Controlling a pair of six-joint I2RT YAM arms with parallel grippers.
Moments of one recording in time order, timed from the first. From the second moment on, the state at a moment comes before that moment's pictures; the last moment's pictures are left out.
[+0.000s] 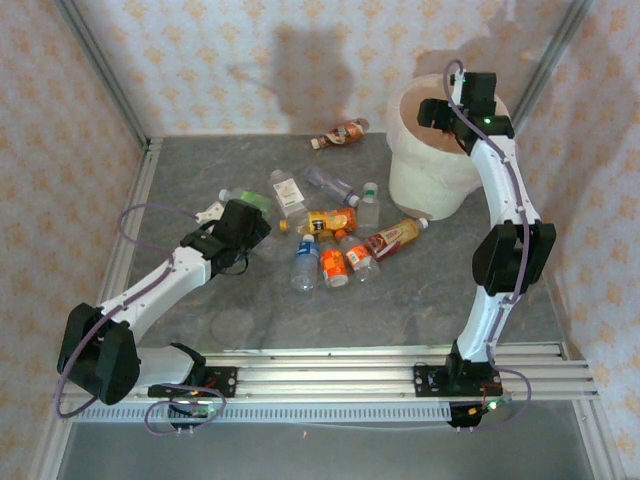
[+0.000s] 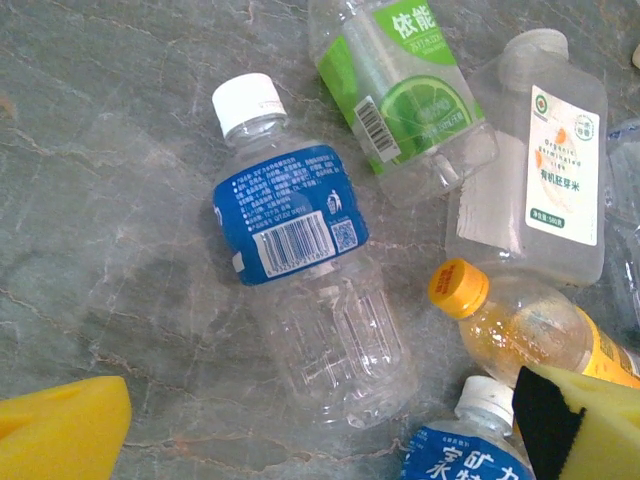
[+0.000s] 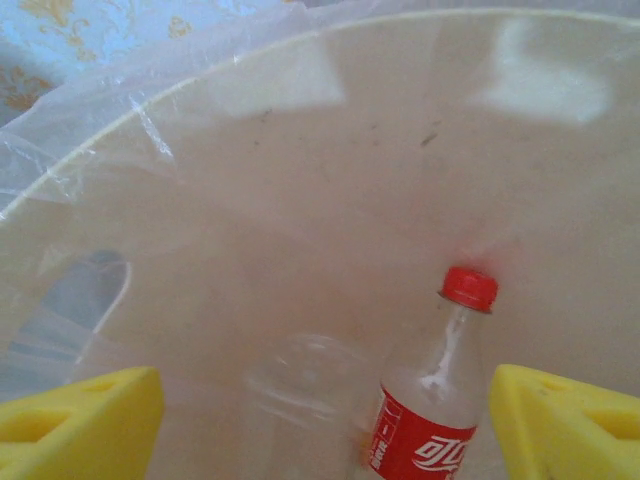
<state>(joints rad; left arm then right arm) -0.41 1.27 0.88 -0.57 -0.34 -1.12 0.01 1.92 1.99 -0.63 -0.08 0.13</state>
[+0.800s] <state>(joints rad) -0.23 1.38 0.88 -0.51 -0.26 -1.17 0.03 1.19 1.39 -0.37 -0.27 0.20</state>
